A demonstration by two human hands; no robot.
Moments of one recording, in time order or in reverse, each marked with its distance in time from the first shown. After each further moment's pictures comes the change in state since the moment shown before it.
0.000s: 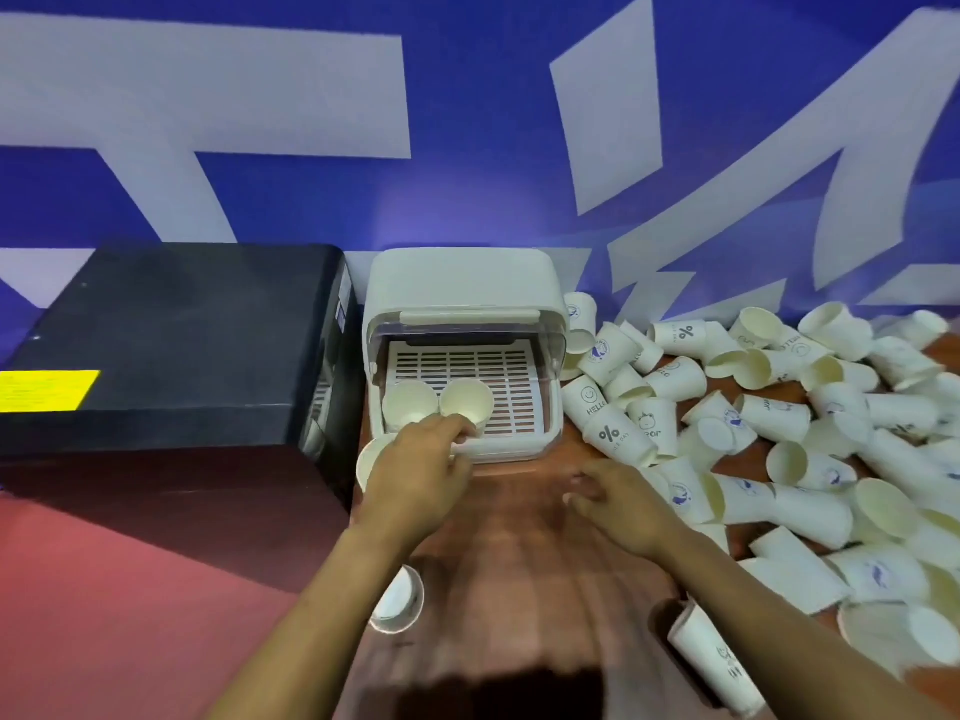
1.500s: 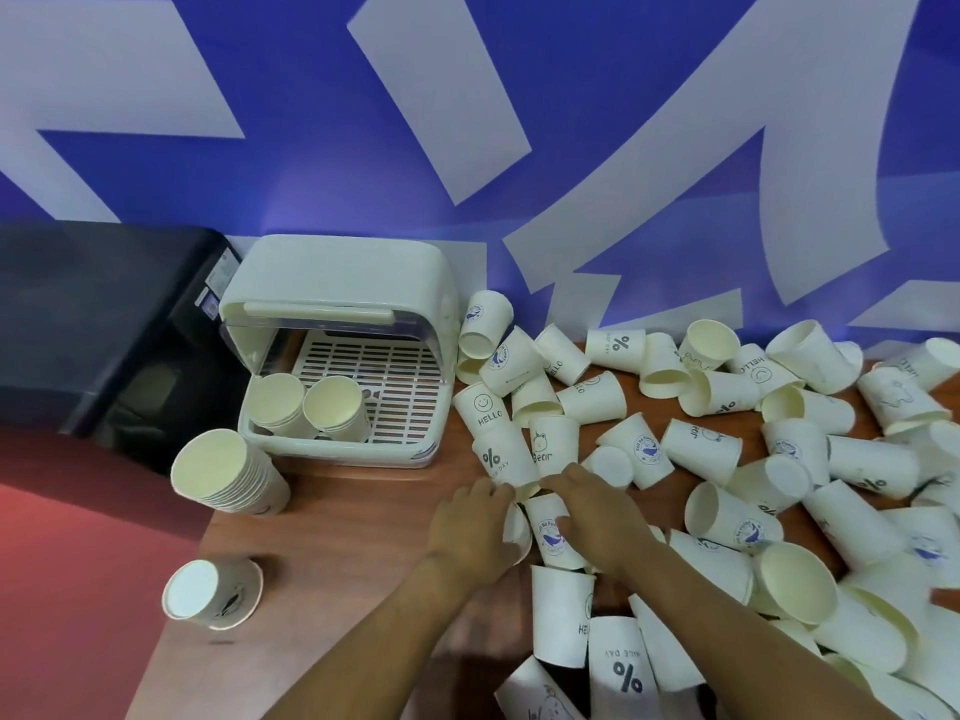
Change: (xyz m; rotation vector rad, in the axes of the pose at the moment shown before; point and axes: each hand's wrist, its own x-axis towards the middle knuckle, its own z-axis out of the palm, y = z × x) left_hand 0.055 0.158 0.203 0.280 -0.389 -0.170; right_hand 0.038 0.172 -0.078 -0.378 -0.119 -0.240
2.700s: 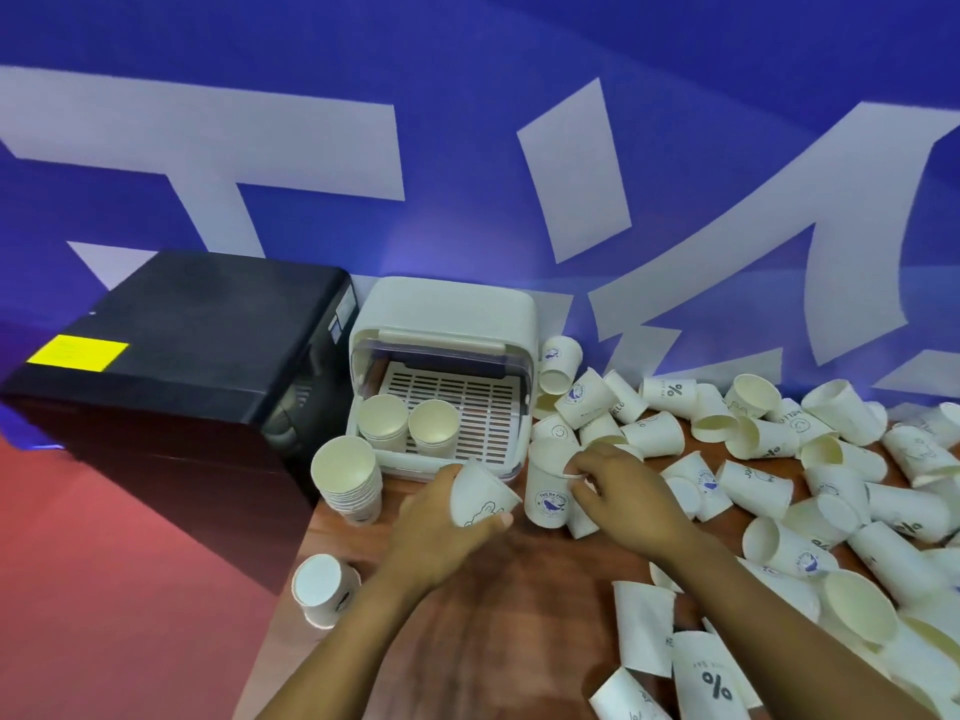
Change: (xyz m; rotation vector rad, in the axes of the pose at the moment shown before) left_hand -0.093 -0.128 -0.054 -0.666 0.332 -0.099; right_hand -0.008 -0.132 -0.060 0.066 0.277 -0.050
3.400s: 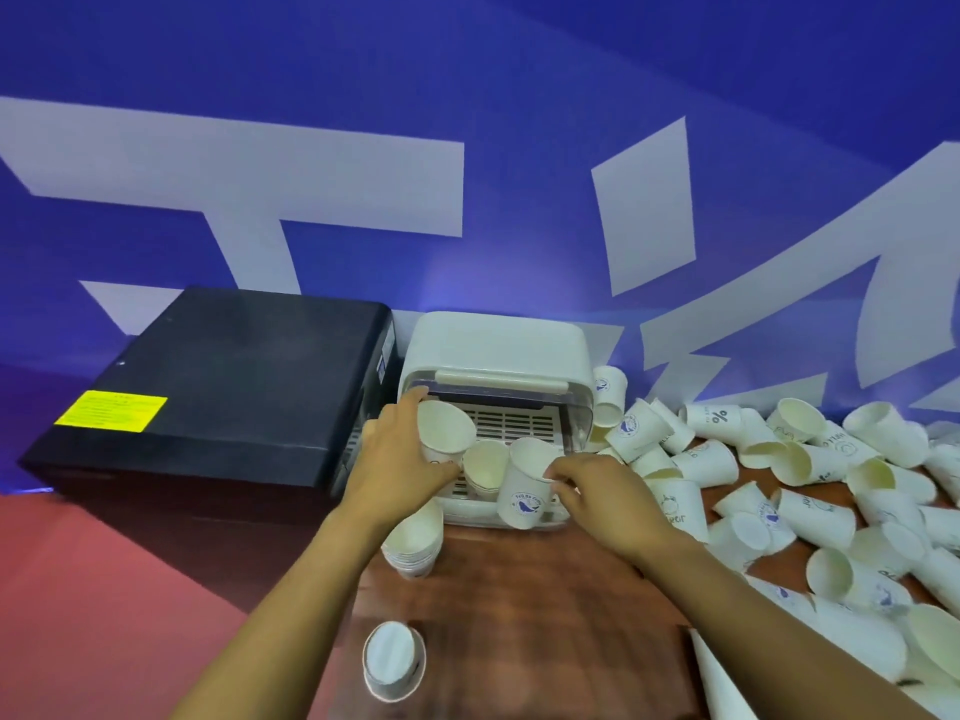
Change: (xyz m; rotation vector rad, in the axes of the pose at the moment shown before) left_hand 0.070 -0.011 -0.147 0.148 0.158 0.129; right_hand 0.074 -0.088 0.030 -0.067 0.009 0.007
